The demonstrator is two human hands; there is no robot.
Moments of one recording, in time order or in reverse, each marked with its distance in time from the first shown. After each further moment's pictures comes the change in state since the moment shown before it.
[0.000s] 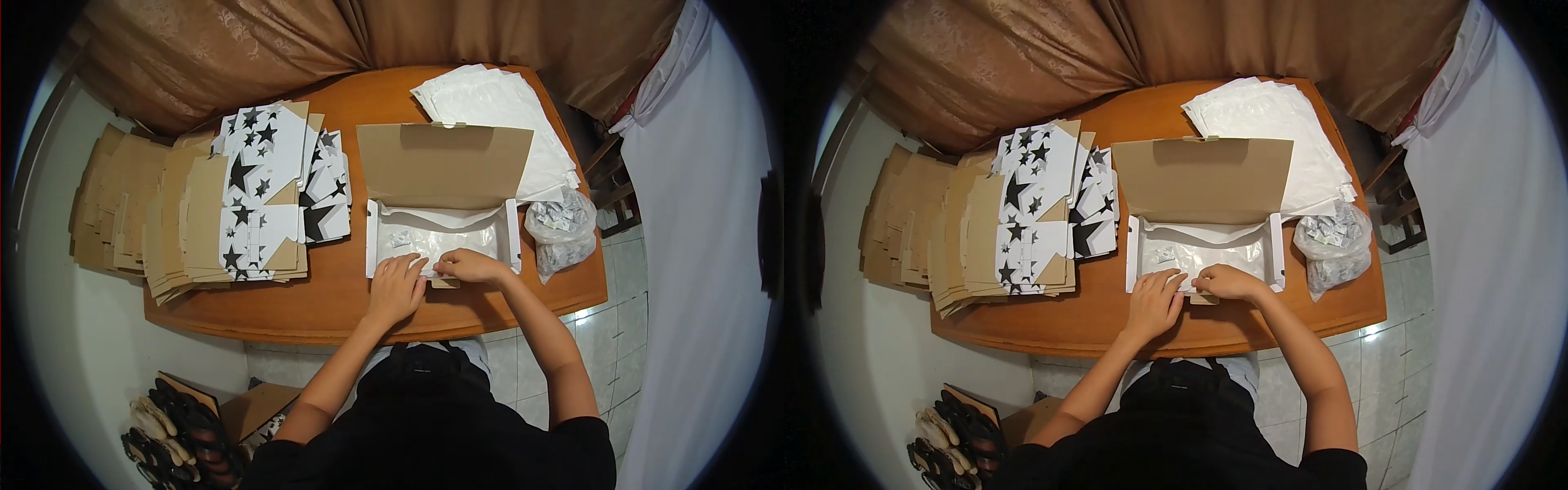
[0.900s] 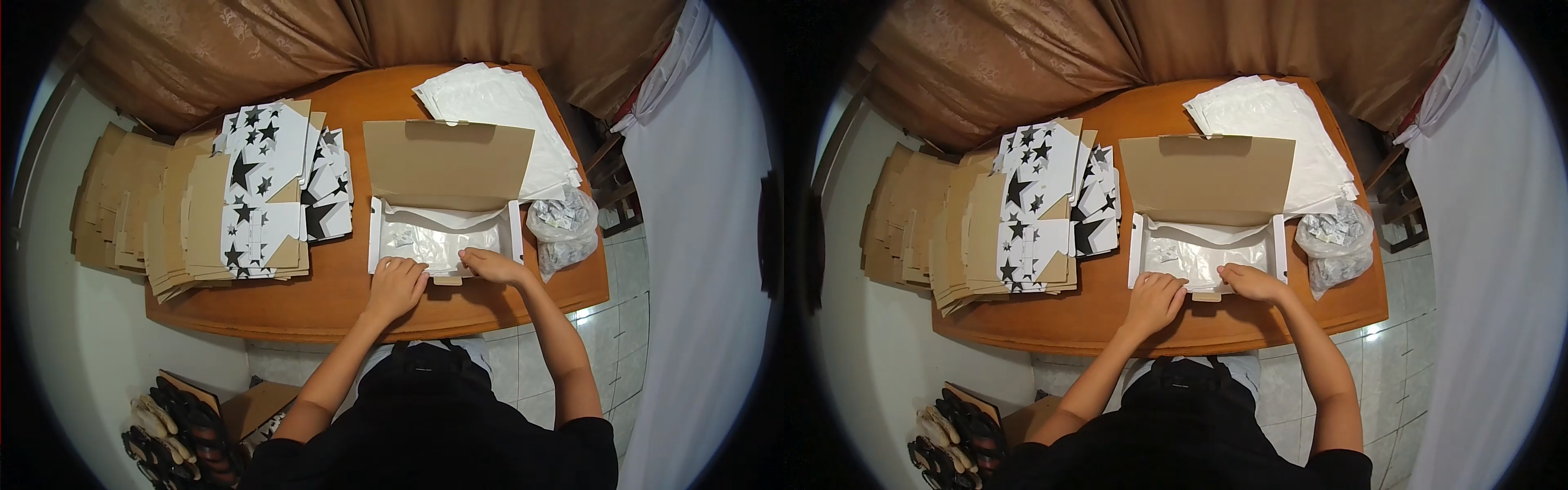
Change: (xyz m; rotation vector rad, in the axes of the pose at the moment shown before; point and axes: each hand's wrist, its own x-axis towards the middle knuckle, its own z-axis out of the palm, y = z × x) left_hand -0.001 -0.006 0.001 0.012 -0.027 0.033; right_hand -0.021 0.034 -0.011 0.039 0.092 -0.023
